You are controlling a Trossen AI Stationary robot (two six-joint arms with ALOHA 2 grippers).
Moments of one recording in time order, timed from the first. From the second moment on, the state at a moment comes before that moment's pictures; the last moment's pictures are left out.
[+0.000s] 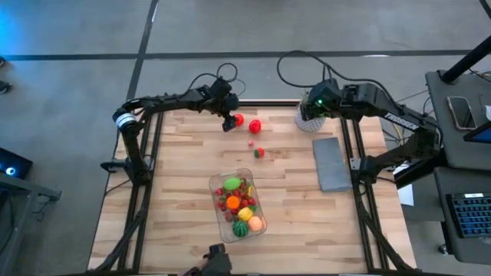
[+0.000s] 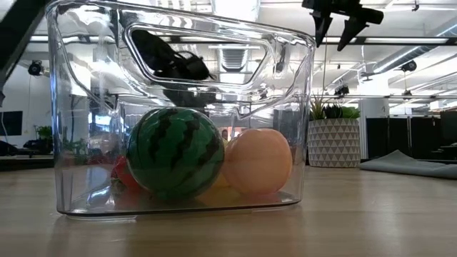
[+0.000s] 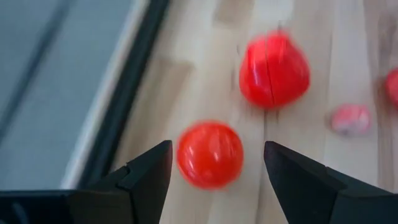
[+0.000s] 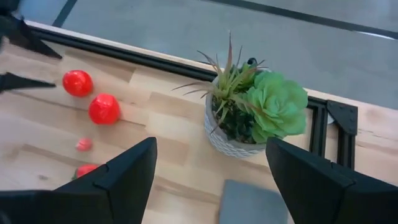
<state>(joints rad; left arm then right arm) 0.68 1.81 1.26 -0.31 0.19 0.40 -0.33 1.33 1.59 -1.36 0.52 0.83</state>
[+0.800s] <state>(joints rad) 0.66 1.99 1.46 -0.51 0.18 0.51 -0.33 1.33 1.59 -1.36 0.52 0.84</state>
